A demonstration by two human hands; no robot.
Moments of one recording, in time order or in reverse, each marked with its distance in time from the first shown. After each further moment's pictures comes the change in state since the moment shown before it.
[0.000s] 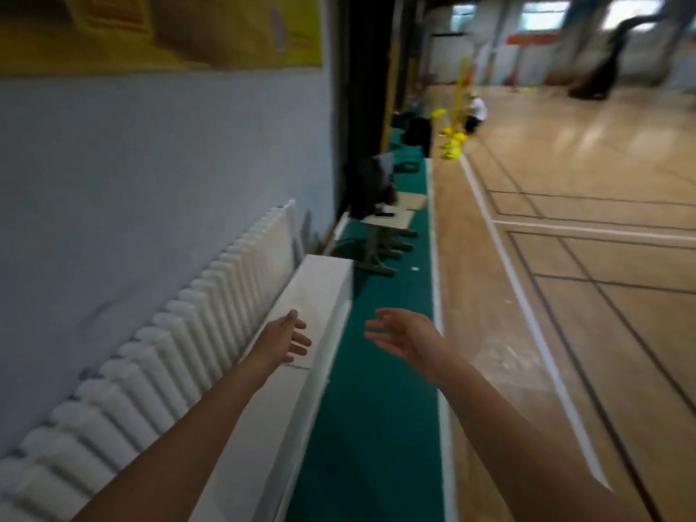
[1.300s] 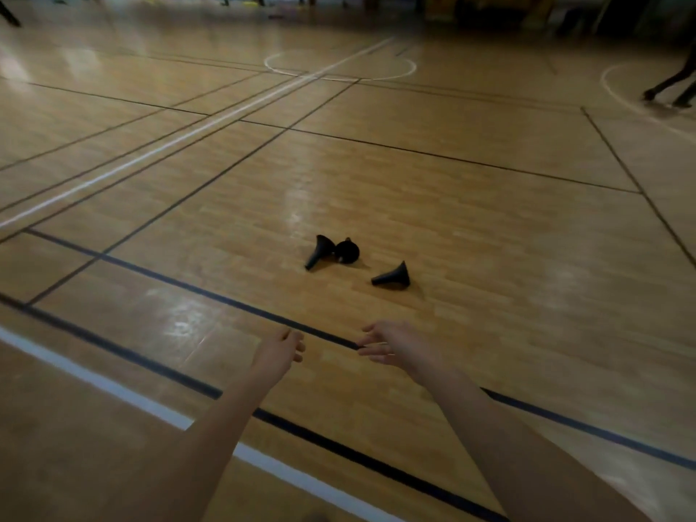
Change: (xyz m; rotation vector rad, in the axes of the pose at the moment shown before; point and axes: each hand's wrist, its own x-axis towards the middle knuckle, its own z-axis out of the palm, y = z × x) left_hand -0.247 0.091 1.031 0.677 -1.257 0.361; right_hand -0.438 -0.036 -0.810 0.362 1.360 0.144
